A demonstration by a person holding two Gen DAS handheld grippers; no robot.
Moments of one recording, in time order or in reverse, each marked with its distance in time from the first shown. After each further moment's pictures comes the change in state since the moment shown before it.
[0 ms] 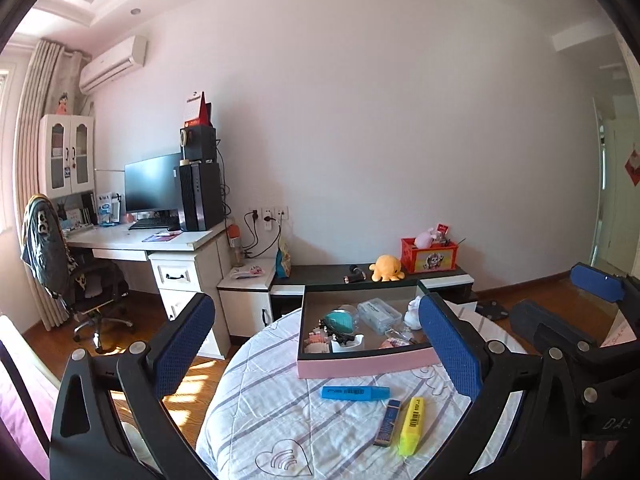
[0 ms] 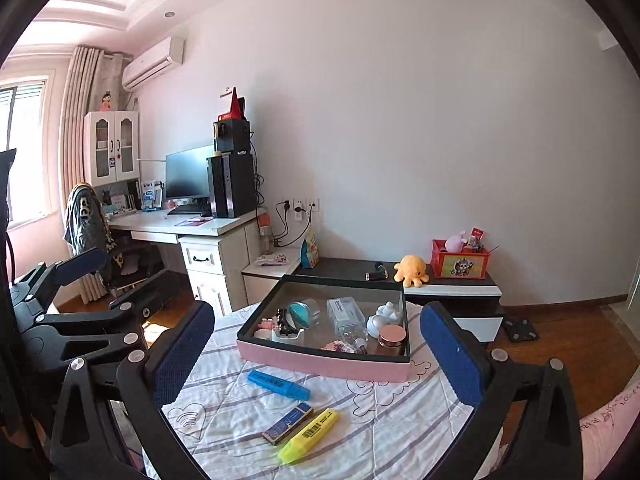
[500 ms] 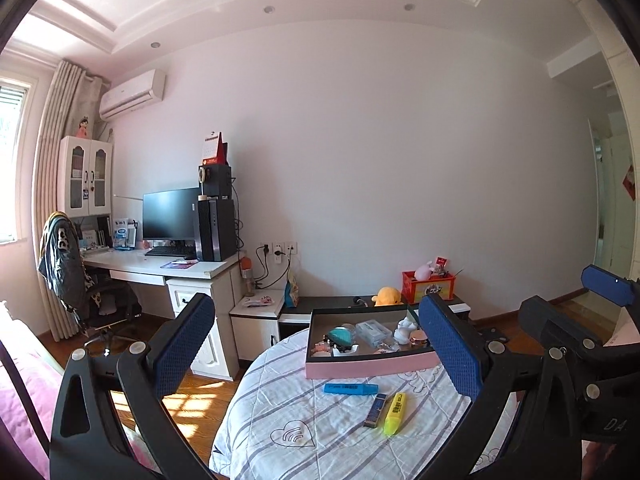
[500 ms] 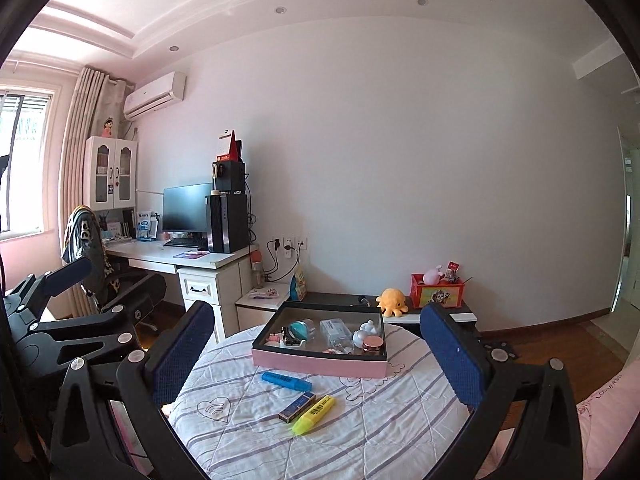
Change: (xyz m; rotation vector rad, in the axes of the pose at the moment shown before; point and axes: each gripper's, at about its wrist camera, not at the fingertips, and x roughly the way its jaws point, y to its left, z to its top) left arm -0.117 -0.007 0.003 0.010 -0.138 0.038; right arm -0.120 0.026 -0.006 -0.013 -0.142 -0.059
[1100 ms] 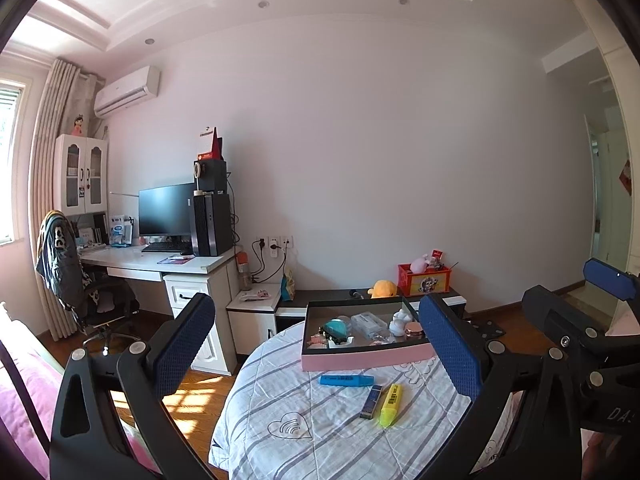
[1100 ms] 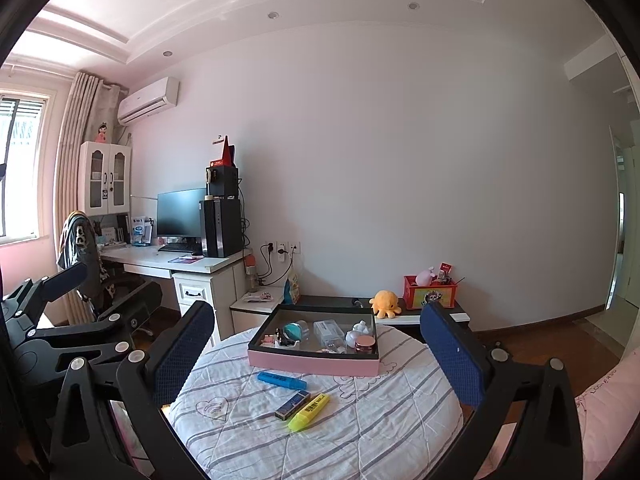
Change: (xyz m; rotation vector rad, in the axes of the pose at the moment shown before) left arm 0.000 -0.006 -0.007 0.003 0.030 -0.017; right arm -0.007 -0.006 -0.002 0.012 0.000 -0.025
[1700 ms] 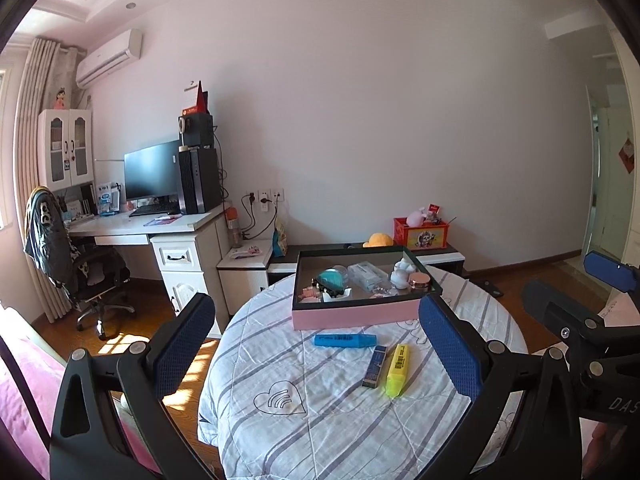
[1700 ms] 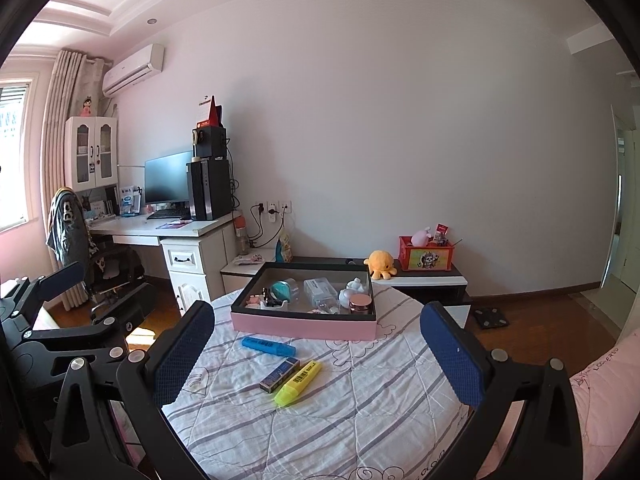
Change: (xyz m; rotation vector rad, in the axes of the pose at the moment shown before) left arm 0.074 -0.003 -0.050 0.022 0.180 -0.027; right arm 0.063 -0.013 -0.042 0.017 0.170 -0.027
